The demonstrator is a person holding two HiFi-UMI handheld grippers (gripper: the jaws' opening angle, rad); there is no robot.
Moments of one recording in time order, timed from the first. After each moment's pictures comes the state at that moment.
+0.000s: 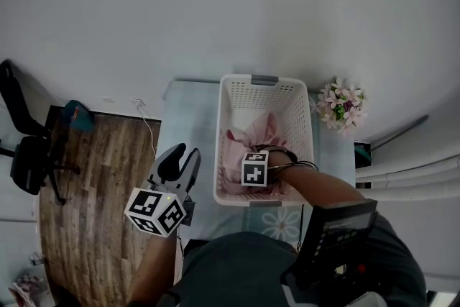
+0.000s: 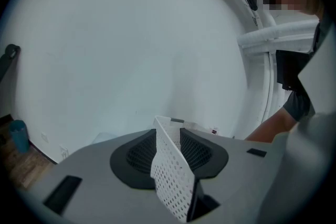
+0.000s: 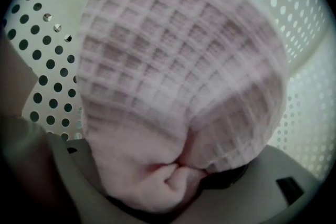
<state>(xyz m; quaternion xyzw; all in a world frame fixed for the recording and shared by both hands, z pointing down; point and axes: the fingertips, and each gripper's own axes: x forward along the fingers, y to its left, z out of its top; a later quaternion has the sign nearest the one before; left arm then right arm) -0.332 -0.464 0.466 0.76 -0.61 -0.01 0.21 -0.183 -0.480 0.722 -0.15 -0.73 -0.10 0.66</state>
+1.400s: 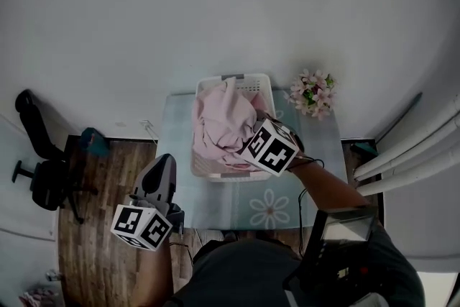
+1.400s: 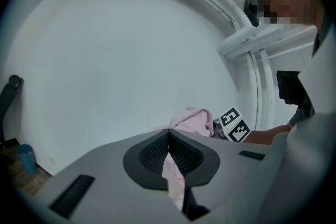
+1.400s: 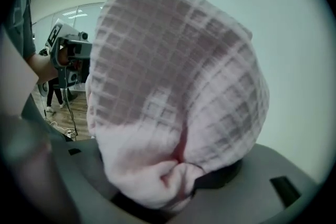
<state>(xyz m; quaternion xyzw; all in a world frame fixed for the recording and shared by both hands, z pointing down) -0.244 -0.366 0.371 0.76 -0.64 -0.04 0.10 -0.155 -0.484 0.451 0.11 -0.94 -0.09 0.32</state>
